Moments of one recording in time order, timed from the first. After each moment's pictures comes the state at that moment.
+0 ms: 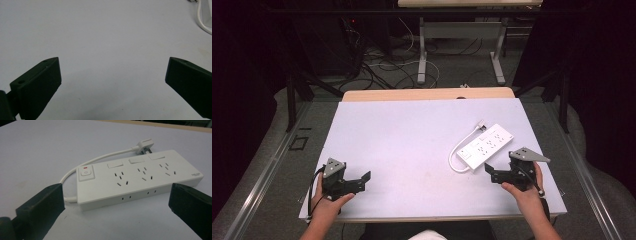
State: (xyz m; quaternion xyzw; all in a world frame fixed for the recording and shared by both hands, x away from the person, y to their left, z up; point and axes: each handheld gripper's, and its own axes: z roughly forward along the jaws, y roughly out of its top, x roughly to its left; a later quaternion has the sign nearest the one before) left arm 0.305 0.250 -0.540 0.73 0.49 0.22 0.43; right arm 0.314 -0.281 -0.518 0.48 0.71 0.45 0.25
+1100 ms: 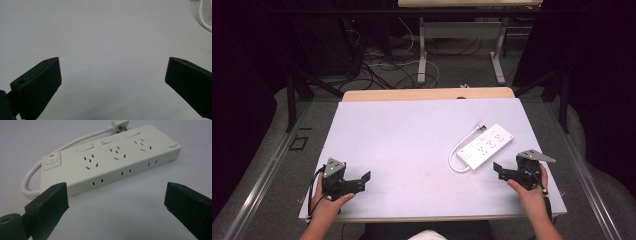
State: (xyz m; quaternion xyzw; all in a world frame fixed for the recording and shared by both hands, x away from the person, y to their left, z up) left arm 0.305 0.250 -0.540 0.73 0.49 0.22 0.43; right arm 0.326 -0.308 -0.545 0.54 0.68 0.42 0.24
